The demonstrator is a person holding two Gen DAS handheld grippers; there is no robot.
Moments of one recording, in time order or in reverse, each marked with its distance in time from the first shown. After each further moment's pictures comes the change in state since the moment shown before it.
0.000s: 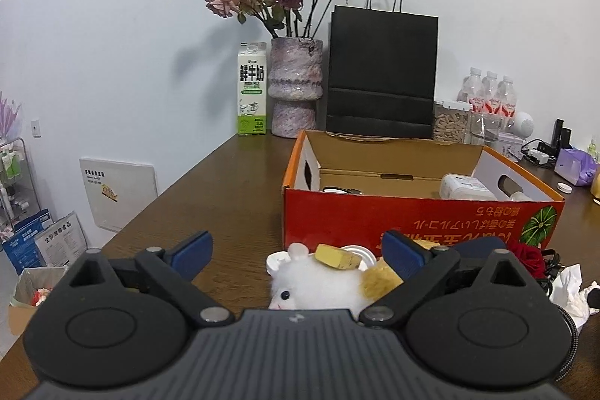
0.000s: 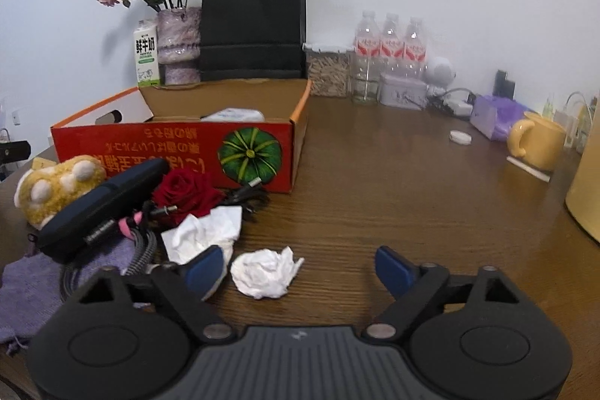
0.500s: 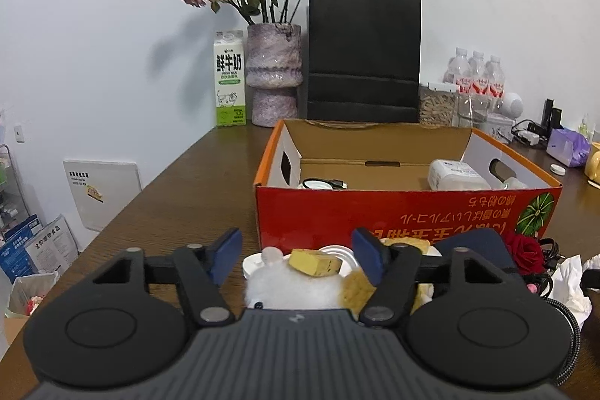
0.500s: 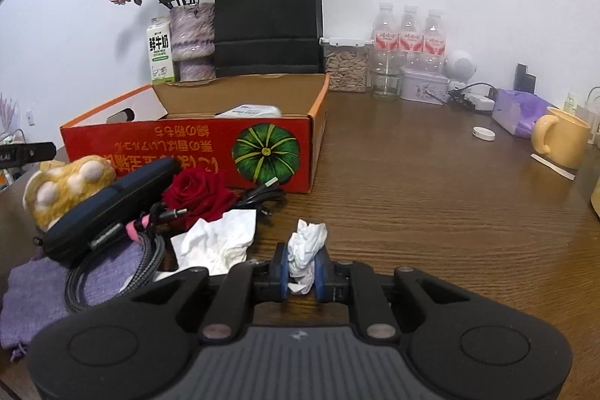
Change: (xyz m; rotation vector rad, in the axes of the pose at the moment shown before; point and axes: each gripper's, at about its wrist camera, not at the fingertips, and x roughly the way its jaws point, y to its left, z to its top) left arm 0.023 -0.014 0.006 0.051 0.051 -0.035; right arm 0.016 0.002 0.004 -0.001 0.007 0.066
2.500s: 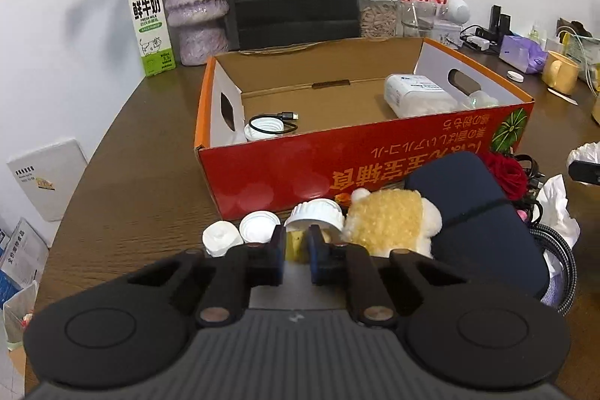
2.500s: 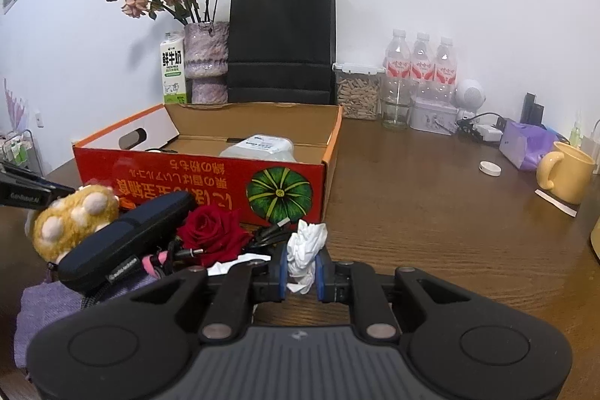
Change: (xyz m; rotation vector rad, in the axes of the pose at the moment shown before) left arm 0.035 0.002 0.014 0.191 0.265 -0.186; right arm -0.010 0.006 0.023 -0.047 -0.056 0.018
